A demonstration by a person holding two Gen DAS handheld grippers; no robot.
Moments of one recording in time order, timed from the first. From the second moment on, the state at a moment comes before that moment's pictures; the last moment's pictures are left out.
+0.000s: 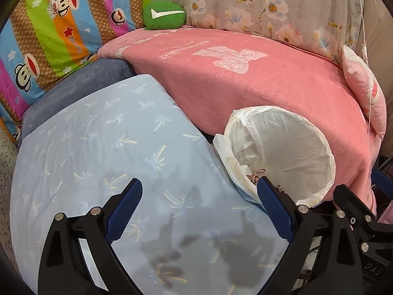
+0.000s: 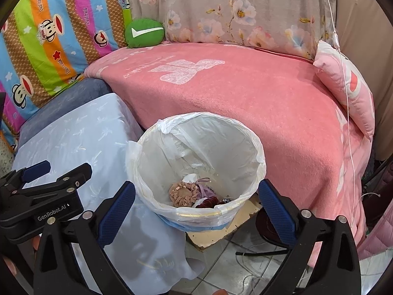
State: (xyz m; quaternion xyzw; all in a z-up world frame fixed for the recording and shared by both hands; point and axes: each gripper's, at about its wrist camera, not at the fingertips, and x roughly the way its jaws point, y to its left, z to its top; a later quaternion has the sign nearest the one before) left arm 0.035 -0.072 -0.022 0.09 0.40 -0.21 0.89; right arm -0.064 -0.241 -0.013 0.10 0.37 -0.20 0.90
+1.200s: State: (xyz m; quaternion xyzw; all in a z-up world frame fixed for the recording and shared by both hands) left arm 0.024 -0.081 -0.029 0.10 0.39 -0.19 0.90; right arm -0.067 -0.243 -0.019 0.10 0.38 -0.21 0.90
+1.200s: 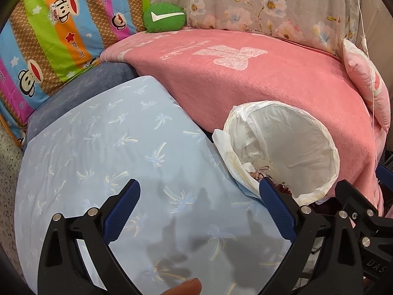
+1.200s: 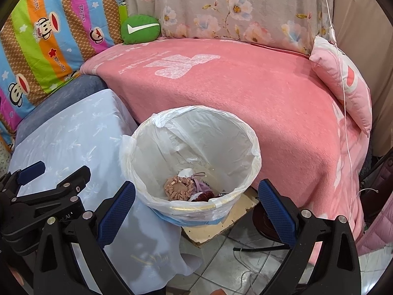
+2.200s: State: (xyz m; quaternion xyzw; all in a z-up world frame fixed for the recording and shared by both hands) left arm 0.018 -0.079 -0.028 0.10 0.38 -0.17 0.90; right arm -0.072 -0.243 -0.023 0.10 0.38 -0.21 0.89
